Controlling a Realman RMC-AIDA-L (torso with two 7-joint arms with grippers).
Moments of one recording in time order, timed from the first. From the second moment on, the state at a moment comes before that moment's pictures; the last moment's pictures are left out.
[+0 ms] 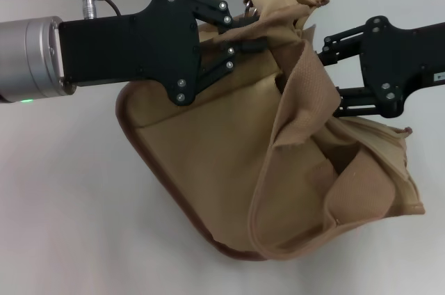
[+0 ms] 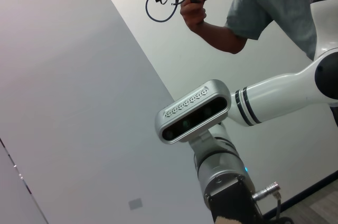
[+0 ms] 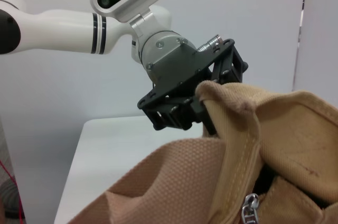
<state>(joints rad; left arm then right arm) -0.47 -2.07 1.15 0.95 1.39 1.70 -0.84 0.57 2.08 -0.82 -1.21 -1.95 -1.91 1.60</state>
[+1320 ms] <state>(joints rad) -0.48 -2.07 1.16 0.95 1.39 1.70 -0.84 0.56 2.08 -1.02 -1.24 -1.96 -1.75 1.61</state>
